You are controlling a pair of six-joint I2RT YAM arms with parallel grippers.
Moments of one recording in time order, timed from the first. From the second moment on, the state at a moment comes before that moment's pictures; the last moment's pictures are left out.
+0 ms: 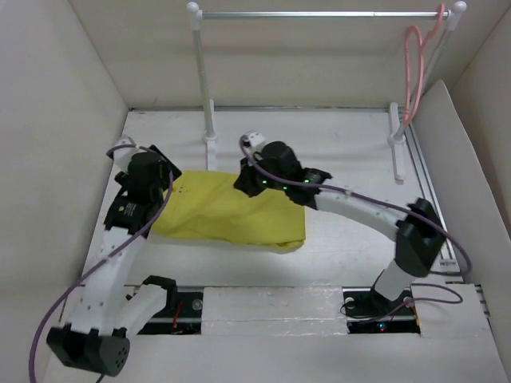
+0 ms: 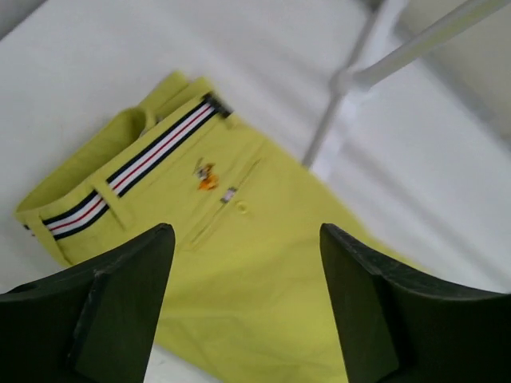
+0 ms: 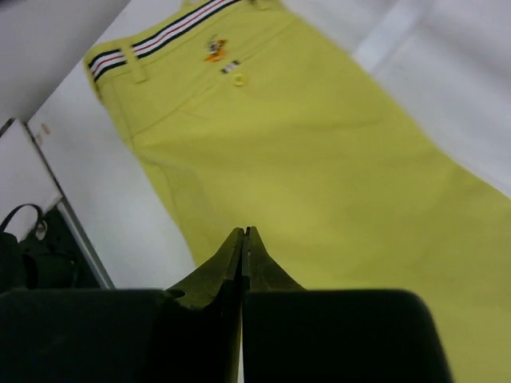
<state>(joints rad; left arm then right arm) -0.21 0.85 1.02 -0.62 -0.47 -0.70 0.92 1.74 1.39 -0.10 -0.17 0.33</state>
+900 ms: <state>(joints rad) 0.44 1.26 0.61 -0.41 0.07 -0.86 0.41 1.35 0.46 0.04 -0.50 0.37</state>
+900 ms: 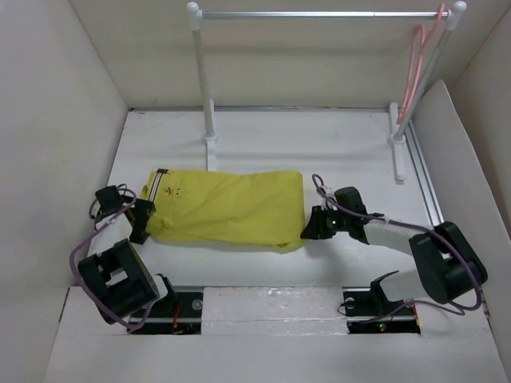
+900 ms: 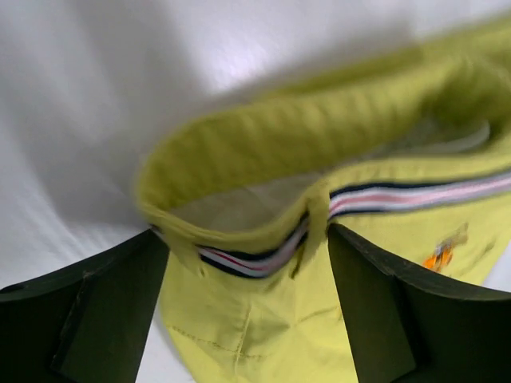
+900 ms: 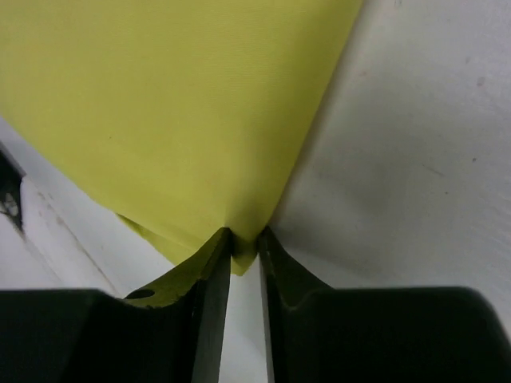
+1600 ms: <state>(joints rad) -0.14 1.11 1.01 -0.35 -0.12 -0.77 0.27 1.17 1.05 -0.53 -0.40 0.14</state>
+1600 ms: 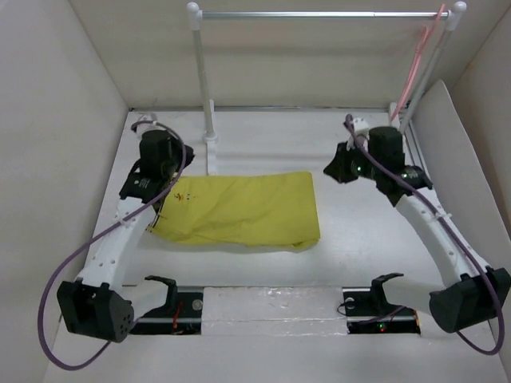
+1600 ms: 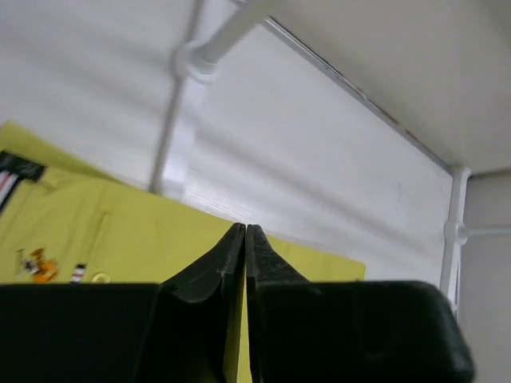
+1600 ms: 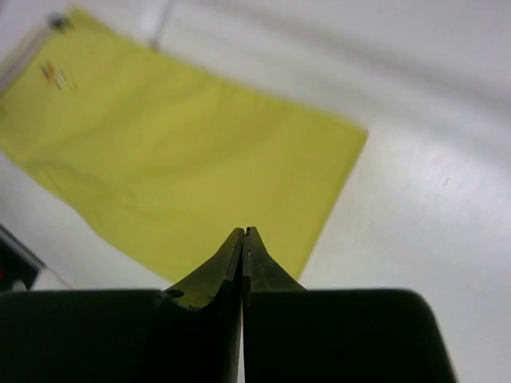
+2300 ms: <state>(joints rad) -0.95 1.41 1.02 -0.28 -0.26 -0.67 -0.29 1.57 2.07 -0.71 -0.27 0.14</state>
